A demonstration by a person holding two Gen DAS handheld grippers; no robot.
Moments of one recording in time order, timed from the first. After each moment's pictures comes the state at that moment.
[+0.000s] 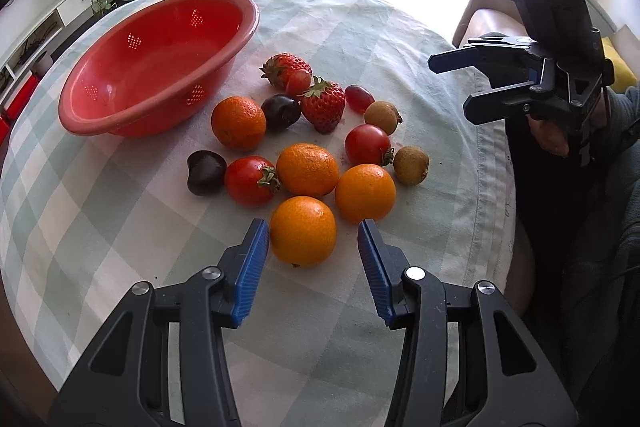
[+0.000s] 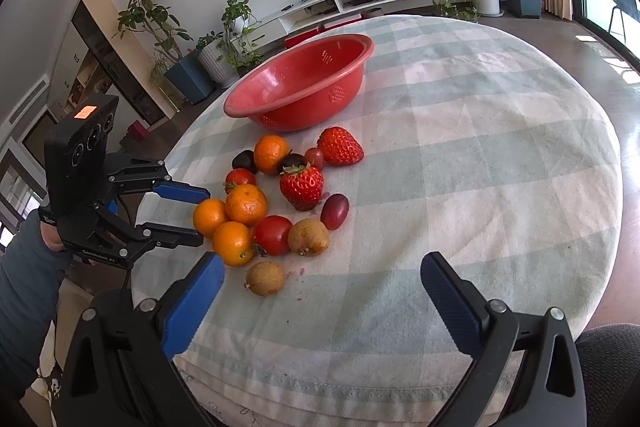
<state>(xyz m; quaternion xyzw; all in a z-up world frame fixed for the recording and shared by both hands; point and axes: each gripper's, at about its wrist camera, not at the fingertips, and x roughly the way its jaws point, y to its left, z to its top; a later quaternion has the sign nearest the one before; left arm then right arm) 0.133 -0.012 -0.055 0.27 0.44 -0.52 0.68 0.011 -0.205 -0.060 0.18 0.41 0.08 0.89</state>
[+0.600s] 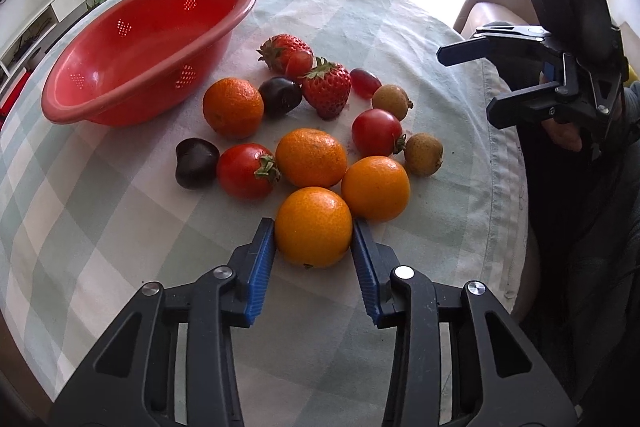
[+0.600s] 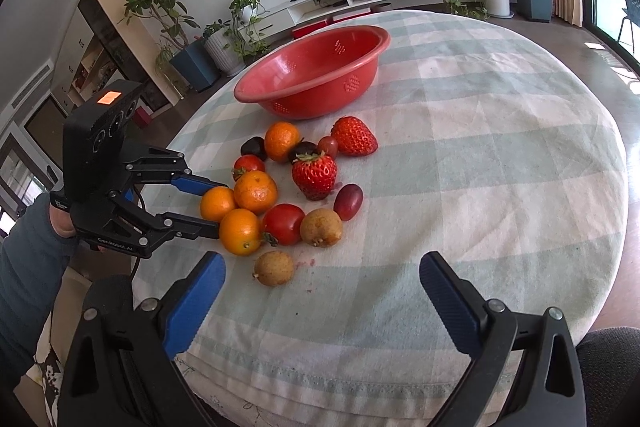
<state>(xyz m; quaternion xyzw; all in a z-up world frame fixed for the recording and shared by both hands) 0.137 -0.016 -0.073 0.27 0.45 -0.52 0.68 0.011 -0.193 -0.061 0.16 0.42 0.09 0.89</state>
